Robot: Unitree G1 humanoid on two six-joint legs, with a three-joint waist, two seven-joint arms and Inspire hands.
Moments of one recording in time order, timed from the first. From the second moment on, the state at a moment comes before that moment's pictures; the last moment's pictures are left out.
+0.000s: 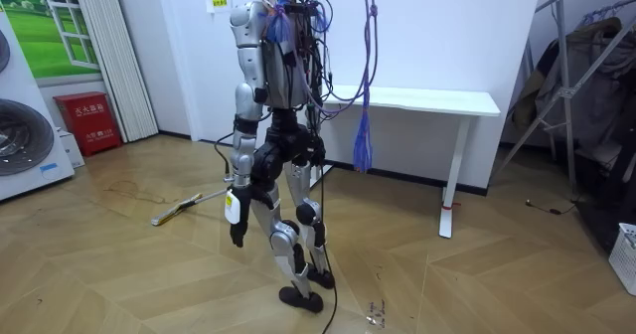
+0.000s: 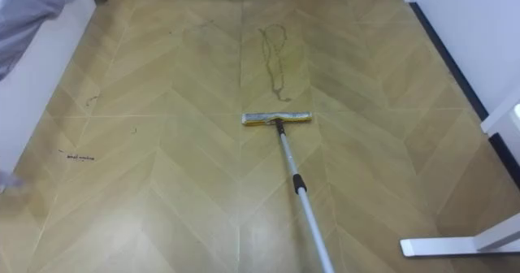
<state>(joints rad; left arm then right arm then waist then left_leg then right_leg) 0.15 0.16 -0.01 1.20 0.43 0.17 -0.03 0.08 -0.22 0.12 1.32 -0.16 0.13 0.07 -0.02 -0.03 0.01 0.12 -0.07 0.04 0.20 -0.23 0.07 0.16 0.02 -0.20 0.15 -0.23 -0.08</state>
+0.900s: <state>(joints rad) 0.09 0.16 0.00 1.20 0.44 0.16 0.02 0.03 -0.22 0.11 1.33 -0.12 0.13 0.07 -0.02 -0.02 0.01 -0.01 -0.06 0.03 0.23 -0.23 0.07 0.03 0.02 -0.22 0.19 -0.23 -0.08</state>
